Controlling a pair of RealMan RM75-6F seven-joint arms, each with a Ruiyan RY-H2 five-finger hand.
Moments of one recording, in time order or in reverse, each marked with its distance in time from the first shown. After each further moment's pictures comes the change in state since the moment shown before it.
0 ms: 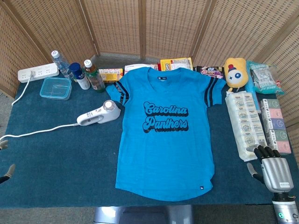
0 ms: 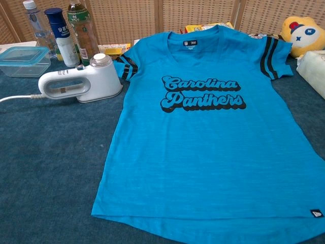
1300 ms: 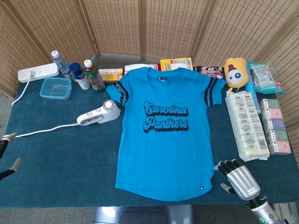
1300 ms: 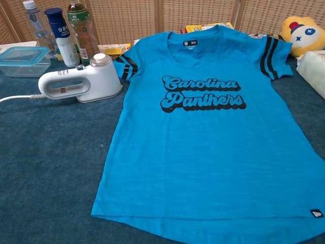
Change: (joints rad) left arm -0.050 0.081 -0.013 -0.106 0.037 -0.023 0.039; right arm 0.082 -0.150 -0.135 0.269 -0.309 -0.046 0.064
